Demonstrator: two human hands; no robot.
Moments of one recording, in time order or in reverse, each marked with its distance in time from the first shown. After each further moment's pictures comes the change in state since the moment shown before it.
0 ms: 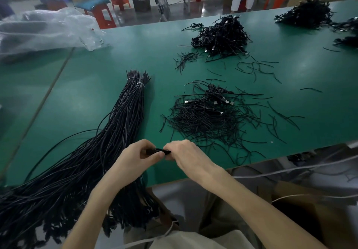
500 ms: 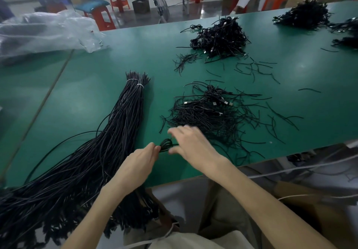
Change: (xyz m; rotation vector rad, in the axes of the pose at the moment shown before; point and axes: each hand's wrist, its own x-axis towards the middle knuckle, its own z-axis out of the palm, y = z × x) left_hand 0.007 -0.007 0.020 0.258 -0.016 0.136; right_hand 0.015 0.020 -0.010 -0.282 0.101 -0.015
